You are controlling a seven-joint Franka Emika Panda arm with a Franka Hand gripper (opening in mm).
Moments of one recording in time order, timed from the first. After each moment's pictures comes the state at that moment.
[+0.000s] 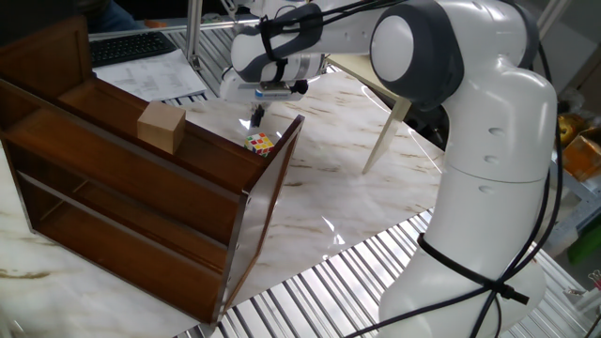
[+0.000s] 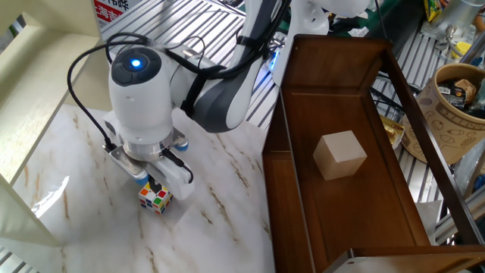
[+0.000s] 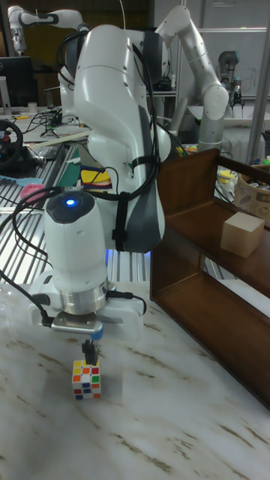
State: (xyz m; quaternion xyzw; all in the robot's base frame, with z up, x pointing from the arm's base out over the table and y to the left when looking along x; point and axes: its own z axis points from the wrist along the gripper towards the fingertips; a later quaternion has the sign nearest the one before) arm 0.625 -0.071 0.155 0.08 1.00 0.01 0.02
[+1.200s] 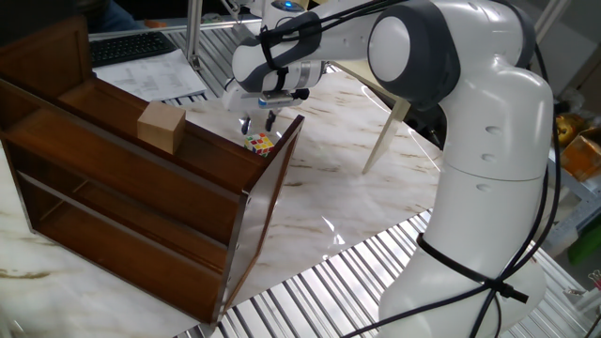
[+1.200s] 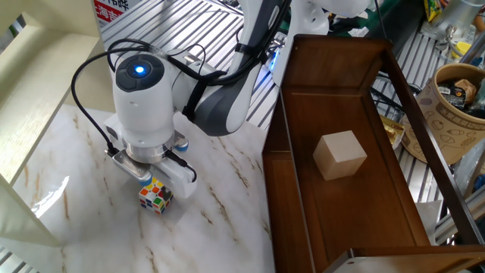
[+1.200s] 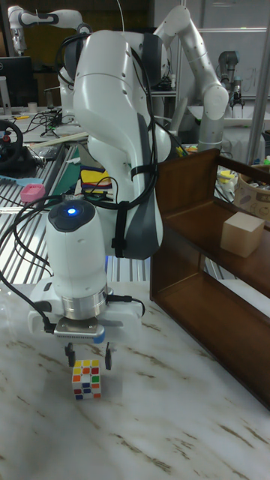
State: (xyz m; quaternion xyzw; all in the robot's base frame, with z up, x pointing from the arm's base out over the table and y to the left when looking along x) arm 0.621 -0.073 0.142 0.05 1.00 0.01 0.02
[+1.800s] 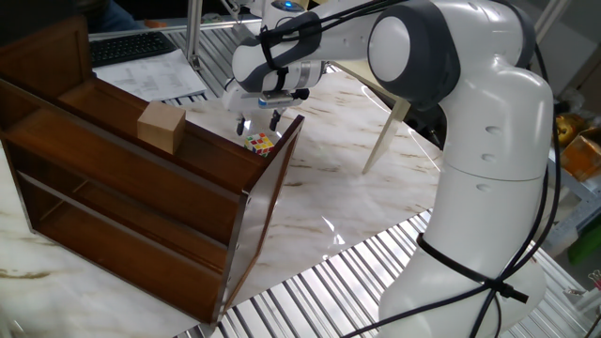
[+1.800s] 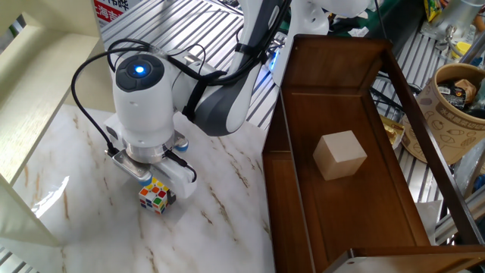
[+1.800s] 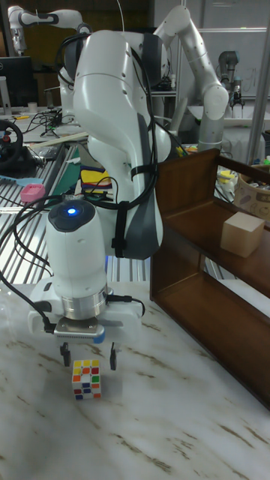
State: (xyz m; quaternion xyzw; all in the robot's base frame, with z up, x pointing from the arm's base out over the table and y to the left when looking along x) arm 0.621 -0.073 0.142 0.05 1.00 0.01 0.02
